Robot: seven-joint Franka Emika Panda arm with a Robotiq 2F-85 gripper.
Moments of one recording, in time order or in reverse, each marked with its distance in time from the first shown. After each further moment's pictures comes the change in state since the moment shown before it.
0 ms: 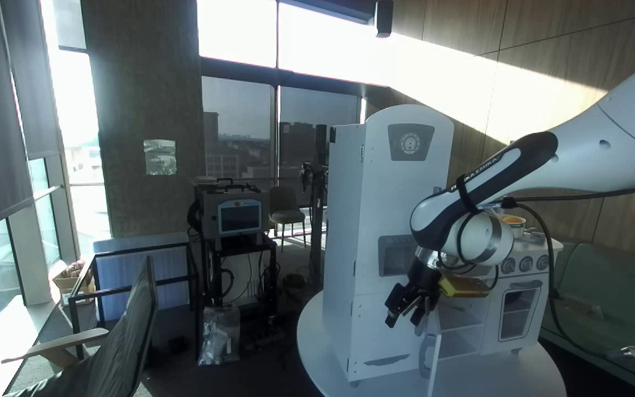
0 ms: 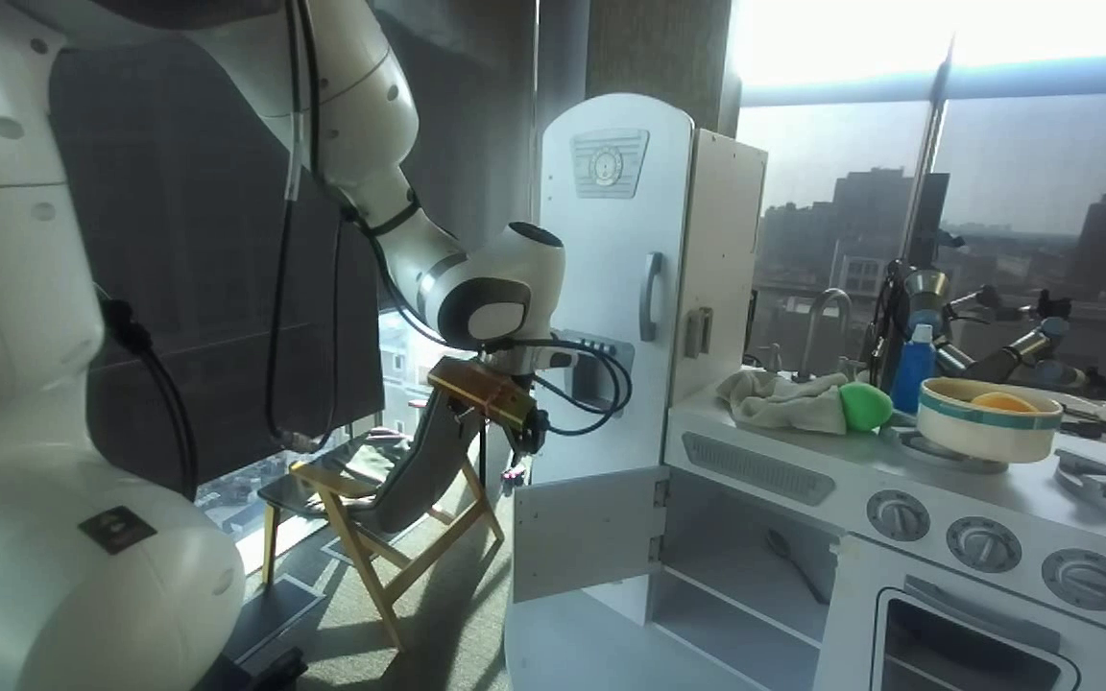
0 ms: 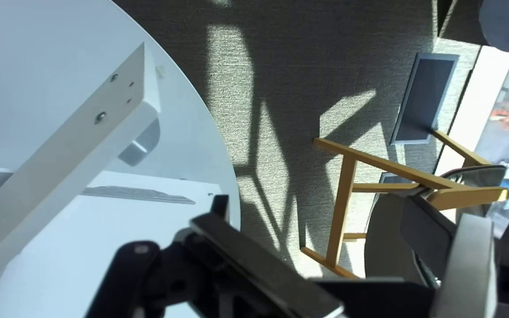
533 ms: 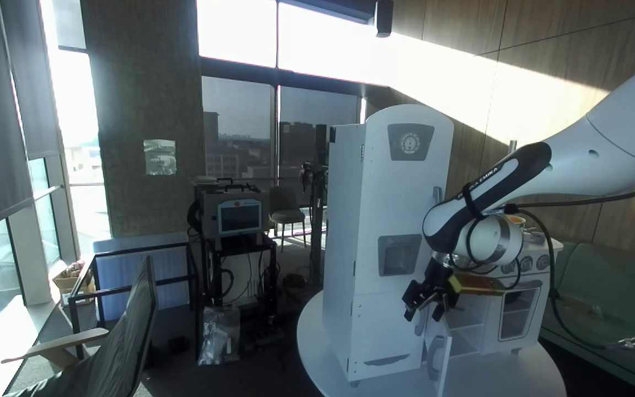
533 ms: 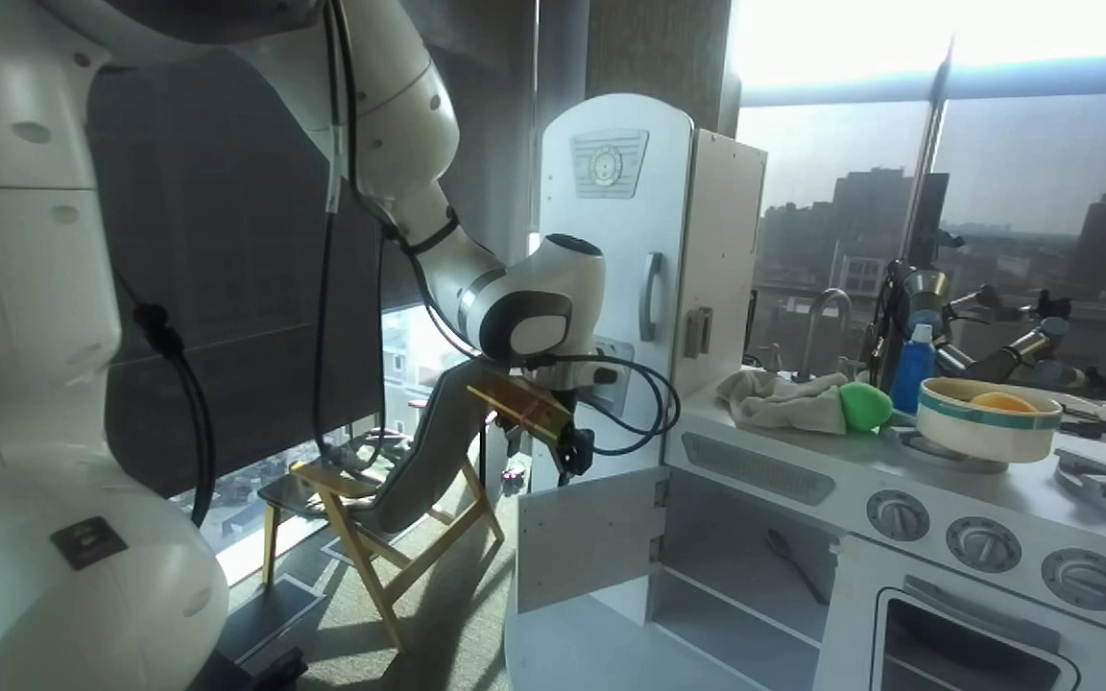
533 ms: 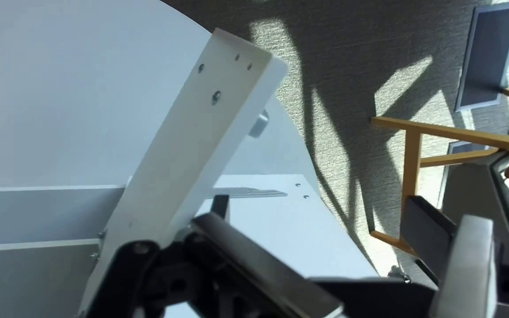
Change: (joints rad) arm -0.115 0.059 -0.015 0.033 -0.095 0.034 0.126
